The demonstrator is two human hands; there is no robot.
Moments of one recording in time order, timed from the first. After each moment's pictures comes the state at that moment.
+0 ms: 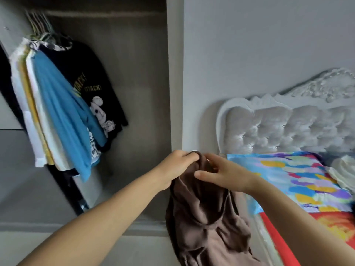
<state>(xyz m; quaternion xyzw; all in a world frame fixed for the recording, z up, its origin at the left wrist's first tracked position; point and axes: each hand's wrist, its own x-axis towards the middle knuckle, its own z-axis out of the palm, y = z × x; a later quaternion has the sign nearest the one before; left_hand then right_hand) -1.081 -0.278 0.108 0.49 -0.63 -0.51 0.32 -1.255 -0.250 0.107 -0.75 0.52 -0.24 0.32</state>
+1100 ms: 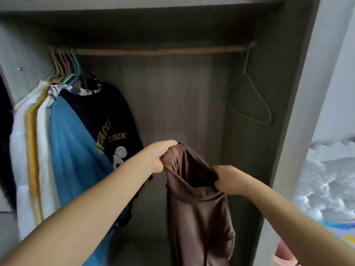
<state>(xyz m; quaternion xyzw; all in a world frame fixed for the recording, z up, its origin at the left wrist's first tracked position) -0.822 -0.654 0.201 0.53 -0.37 -0.61 0.46 -1.023 -0.617 0.166 -0.77 0.62 -0.03 0.11</state>
